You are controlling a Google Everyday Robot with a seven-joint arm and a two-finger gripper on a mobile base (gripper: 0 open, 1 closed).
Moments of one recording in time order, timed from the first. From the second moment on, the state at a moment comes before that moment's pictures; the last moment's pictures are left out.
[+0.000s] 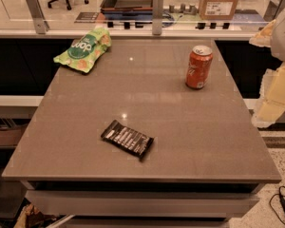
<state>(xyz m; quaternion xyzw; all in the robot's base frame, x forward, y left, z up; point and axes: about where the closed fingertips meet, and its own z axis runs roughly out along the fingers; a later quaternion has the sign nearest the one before) 0.438 -0.214 0.986 -0.60 0.78 -0.05 0.17</state>
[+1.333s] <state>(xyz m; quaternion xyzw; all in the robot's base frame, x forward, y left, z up) 0.442 -0.172 0.933 -0.54 0.79 0.05 0.28</state>
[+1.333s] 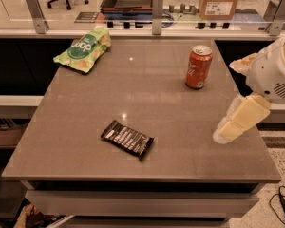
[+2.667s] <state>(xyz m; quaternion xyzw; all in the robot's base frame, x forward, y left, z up) 0.403 -0.021 0.851 -0.42 0.77 0.23 0.43</state>
